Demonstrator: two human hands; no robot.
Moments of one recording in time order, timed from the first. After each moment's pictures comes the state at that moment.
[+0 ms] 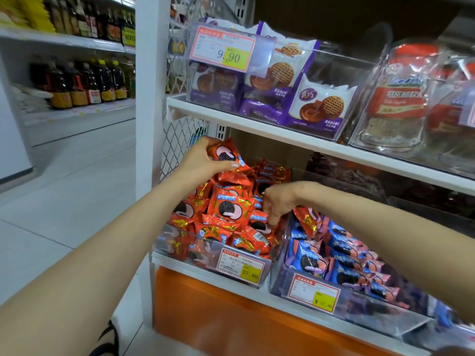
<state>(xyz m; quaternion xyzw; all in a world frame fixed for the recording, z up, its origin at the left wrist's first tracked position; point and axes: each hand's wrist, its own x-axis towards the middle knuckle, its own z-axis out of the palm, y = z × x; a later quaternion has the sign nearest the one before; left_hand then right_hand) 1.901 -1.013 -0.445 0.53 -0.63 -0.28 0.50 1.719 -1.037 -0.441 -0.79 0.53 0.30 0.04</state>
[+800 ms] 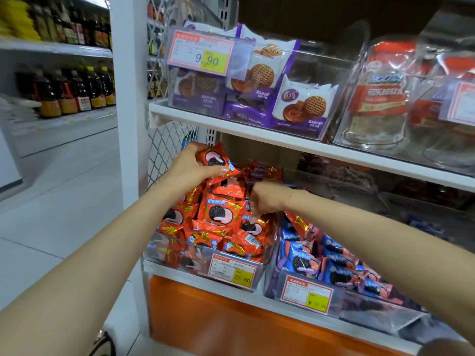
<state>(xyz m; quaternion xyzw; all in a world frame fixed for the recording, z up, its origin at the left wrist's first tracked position) 1.898 -1.015 -0.447 0.54 -0.63 -0.27 0.49 1.709 -1.048 -0.455 -0.82 0.56 0.12 0.05</state>
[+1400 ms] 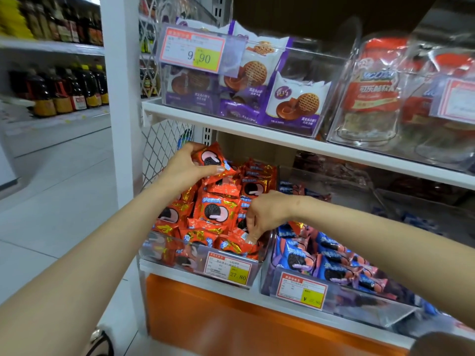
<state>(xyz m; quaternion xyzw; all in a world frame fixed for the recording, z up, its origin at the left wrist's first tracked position) 1.895 -1.013 -0.448 0.54 -0.63 -0.29 0.49 1.708 -1.008 -0.447 -0.84 0.48 0.23 0.06</state>
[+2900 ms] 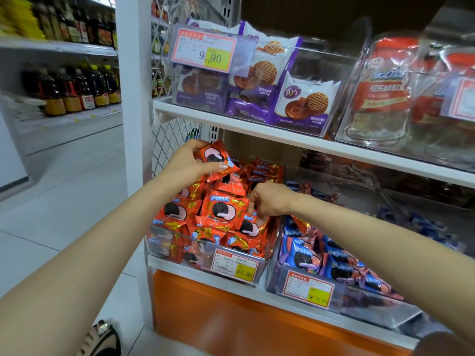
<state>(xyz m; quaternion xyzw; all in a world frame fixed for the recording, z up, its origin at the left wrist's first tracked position) 1.906 -1.003 -0.442 0.53 -0.64 -0.28 0.49 1.713 -1.023 -0.451 -0.83 0.55 0.09 0.07</state>
